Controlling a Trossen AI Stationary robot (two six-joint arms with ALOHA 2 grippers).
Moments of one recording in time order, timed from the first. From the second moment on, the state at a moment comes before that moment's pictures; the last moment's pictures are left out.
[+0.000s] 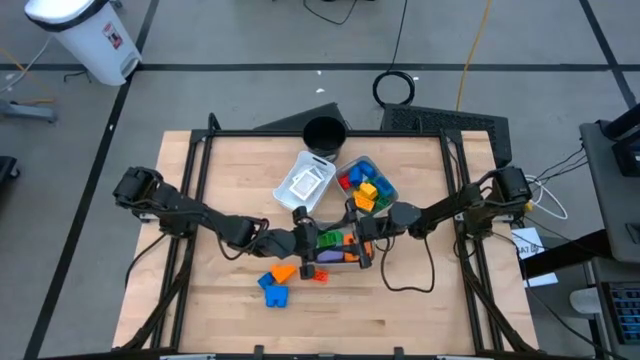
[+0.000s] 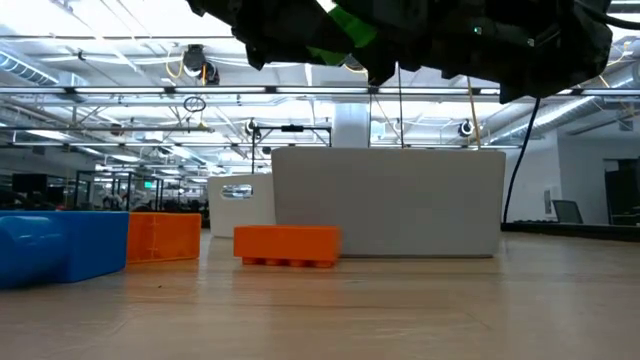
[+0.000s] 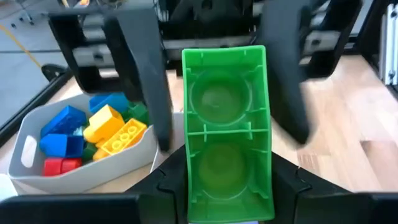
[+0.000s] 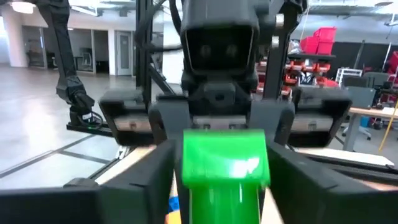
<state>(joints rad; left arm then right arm) -0.33 1.62 1.01 0.18 -0.44 -0.10 0.15 1.68 0.62 1.24 -0.11 -0.05</state>
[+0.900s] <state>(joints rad) -0.31 1.62 1.01 -0.03 -0.45 -0.41 -0.03 1.25 0.53 0.44 0.28 -0.05</state>
